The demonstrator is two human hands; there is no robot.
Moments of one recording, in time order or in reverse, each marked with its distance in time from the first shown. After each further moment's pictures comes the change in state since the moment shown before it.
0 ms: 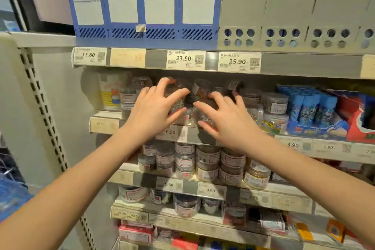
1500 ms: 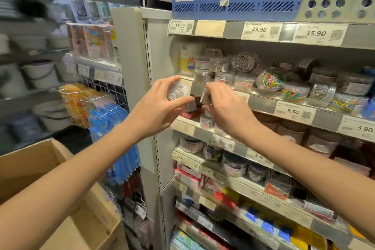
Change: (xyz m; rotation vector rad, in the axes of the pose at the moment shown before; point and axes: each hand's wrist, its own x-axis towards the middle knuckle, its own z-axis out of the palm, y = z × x) left_hand -0.176 -0.034 -0.082 0.043 0.003 -0.008; right_hand -0.015 -0.130 -0.004 0.381 0.337 -0.339
